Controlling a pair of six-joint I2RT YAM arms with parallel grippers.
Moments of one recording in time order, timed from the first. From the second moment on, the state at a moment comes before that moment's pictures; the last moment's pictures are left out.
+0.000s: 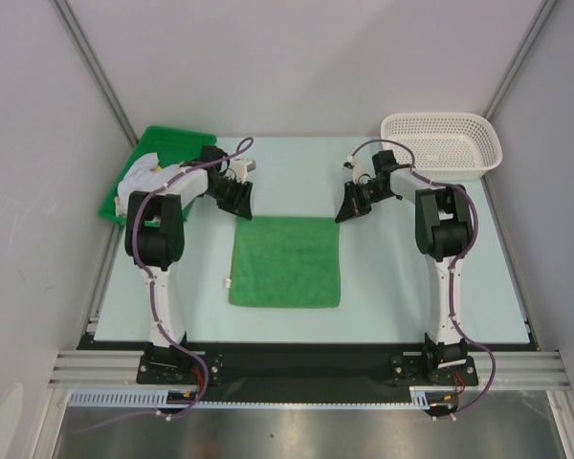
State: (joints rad) left arm -0.13 2.17 1.62 -0.65 0.50 0.29; right arm 0.17 2.32 1.71 -0.62 -0.87 -0.17
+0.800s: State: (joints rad) left arm -0.10 2.18 1.66 -0.72 0.44 0.34; right arm 0.16 2.34 1.76 -0.63 -0.84 -0.15
